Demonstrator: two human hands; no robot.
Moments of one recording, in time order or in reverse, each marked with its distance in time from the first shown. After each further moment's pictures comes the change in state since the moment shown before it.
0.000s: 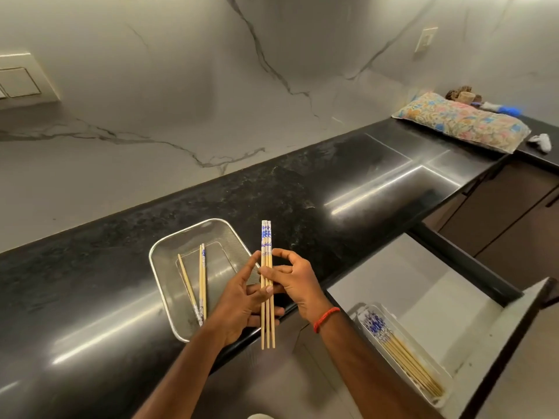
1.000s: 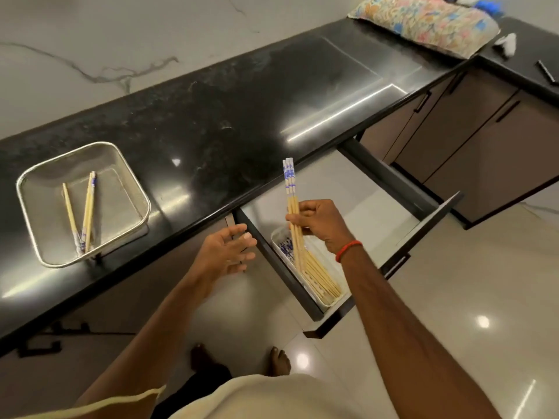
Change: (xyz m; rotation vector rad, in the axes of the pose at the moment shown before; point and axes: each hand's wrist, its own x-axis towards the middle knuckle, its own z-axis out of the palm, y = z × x) left_hand 0.021 -0.096 0.193 0.208 0.173 -0.165; right_hand -0.069 0.015 -0.290 -0.316 0.145 0.079
